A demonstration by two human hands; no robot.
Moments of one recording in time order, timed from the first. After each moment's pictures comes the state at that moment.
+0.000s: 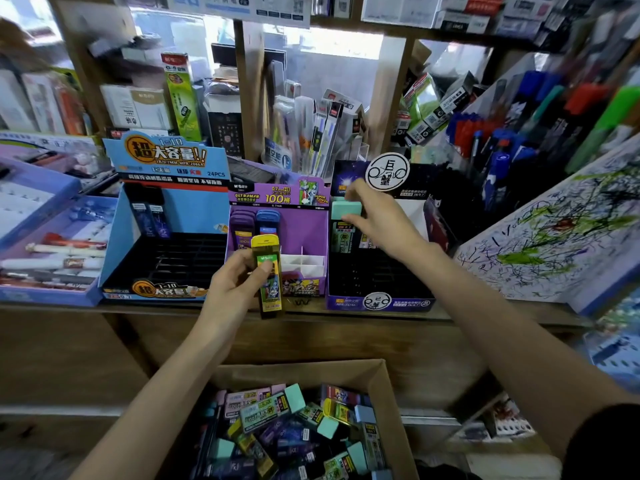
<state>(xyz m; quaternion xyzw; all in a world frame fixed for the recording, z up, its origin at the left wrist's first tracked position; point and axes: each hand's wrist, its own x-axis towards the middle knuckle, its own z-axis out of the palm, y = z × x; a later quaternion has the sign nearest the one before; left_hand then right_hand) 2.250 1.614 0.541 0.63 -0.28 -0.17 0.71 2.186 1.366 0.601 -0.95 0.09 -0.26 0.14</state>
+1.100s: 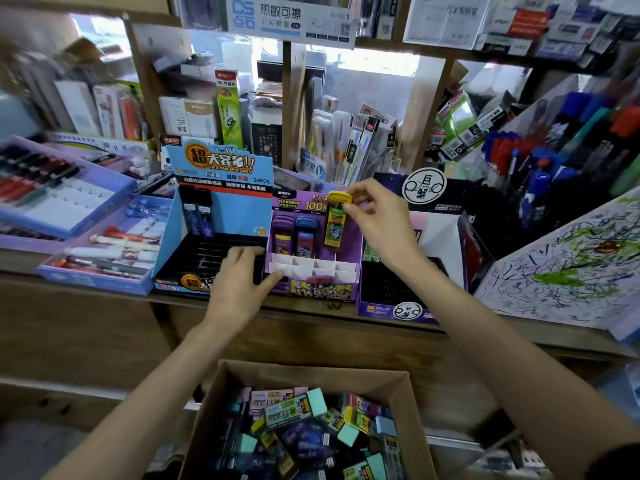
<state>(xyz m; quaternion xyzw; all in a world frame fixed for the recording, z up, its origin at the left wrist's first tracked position) 2.282 1.640 0.549 0.89 -0.28 0.03 0.37 2.204 1.442 0.622 -0.85 0.12 -0.36 0.36</state>
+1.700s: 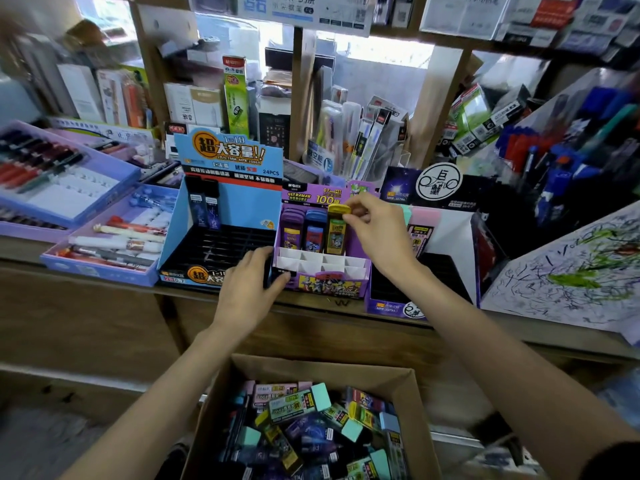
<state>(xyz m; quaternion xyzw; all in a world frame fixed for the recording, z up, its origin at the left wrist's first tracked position) 2.287 1.640 0.528 0.88 -0.32 0.05 0.35 2.219 1.447 0.597 -0.89 0.14 -0.34 0.28</state>
